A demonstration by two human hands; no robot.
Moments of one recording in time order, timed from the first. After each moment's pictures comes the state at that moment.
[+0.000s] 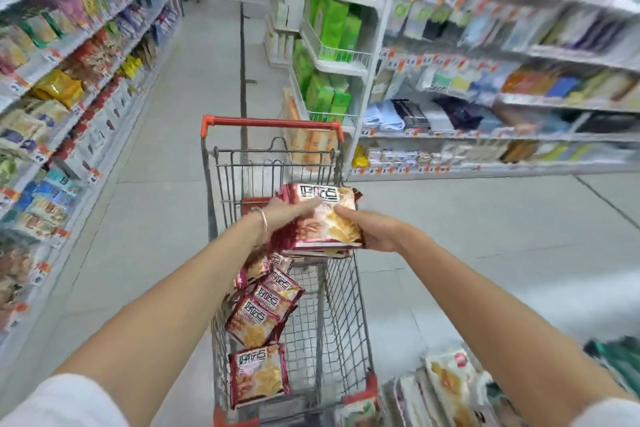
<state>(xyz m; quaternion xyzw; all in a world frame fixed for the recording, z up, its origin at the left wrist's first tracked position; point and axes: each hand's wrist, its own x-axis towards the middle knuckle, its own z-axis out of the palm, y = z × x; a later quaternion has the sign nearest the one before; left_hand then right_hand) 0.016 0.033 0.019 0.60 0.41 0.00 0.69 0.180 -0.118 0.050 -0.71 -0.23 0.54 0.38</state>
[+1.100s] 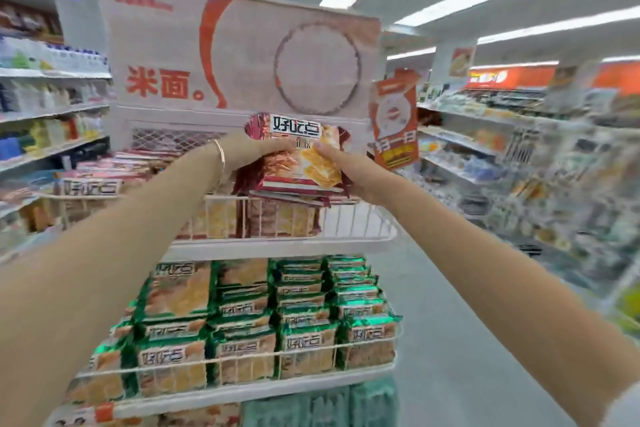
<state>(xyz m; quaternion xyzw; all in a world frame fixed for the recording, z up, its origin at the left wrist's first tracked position) 0.030 -0.657 0.361 0.78 -0.29 -0.11 0.55 -0.076 -0.845 0.341 -0.79 0.17 -0.15 0.57</state>
